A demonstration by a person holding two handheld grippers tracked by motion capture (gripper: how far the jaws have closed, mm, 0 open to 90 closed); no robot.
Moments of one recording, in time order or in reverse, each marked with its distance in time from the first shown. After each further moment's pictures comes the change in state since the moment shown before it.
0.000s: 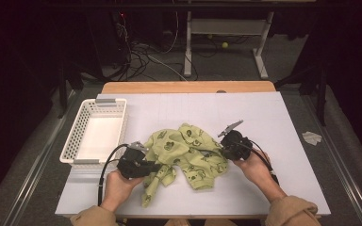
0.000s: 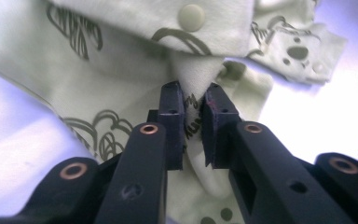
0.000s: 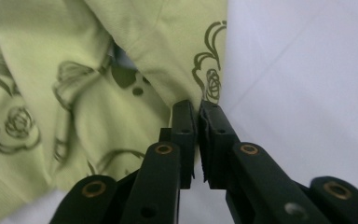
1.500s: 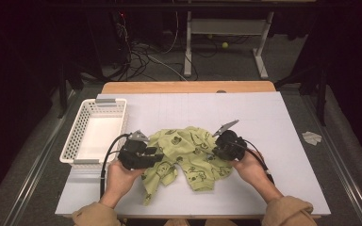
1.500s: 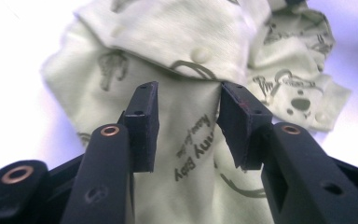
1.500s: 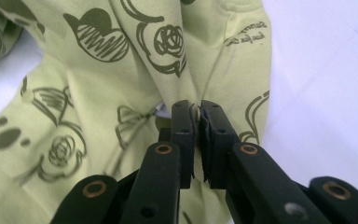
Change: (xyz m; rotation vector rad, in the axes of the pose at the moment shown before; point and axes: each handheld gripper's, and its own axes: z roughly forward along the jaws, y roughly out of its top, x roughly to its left) left arm -0.010 0.033 -0.017 -0.073 0.093 0.066; right arm 0.011 0.004 -0.005 -0.050 0.049 -0.008
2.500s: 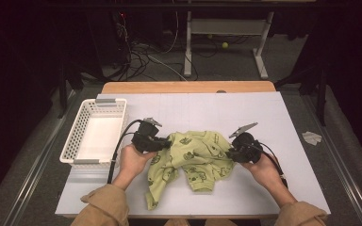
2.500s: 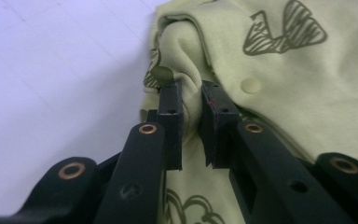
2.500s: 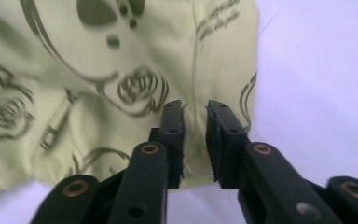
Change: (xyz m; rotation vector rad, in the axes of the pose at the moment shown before) left arm 0.021 0.036 0.043 0.066 -0.085 -0.031; right arm -0.029 -0.031 -0.006 -0.011 -0.001 0.087
